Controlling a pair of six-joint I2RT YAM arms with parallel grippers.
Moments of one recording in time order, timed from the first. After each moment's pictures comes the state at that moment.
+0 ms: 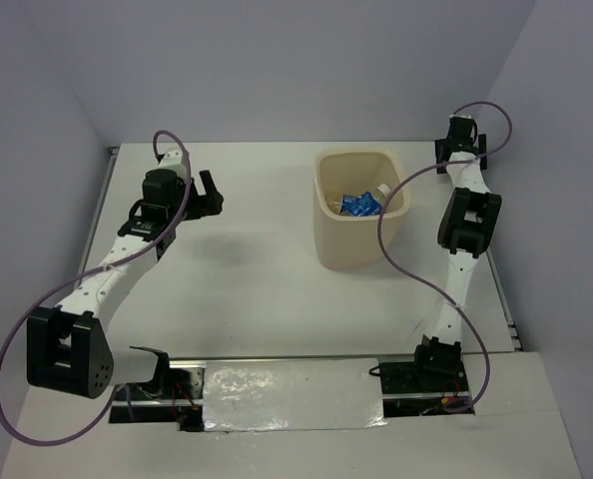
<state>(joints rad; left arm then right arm) -0.17 1.28 0.94 -0.10 0.01 -0.32 -0.23 2.55 2.23 -0.36 0.41 -0.29</state>
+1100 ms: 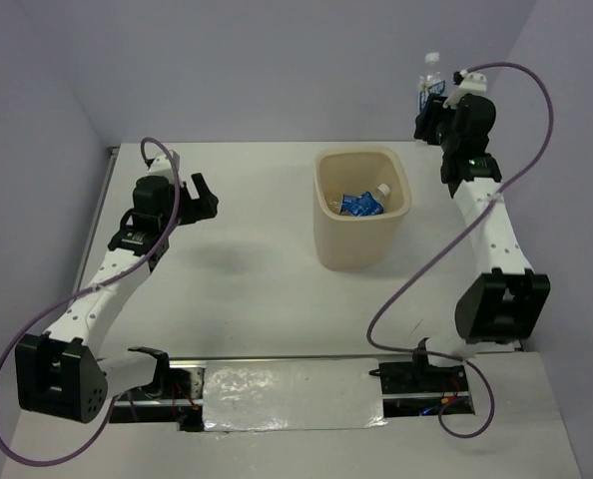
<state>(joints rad) -0.17 1.18 0.91 -0.14 -0.02 -0.35 -0.06 1.55 1.50 -0.16 -0.03 0.09</state>
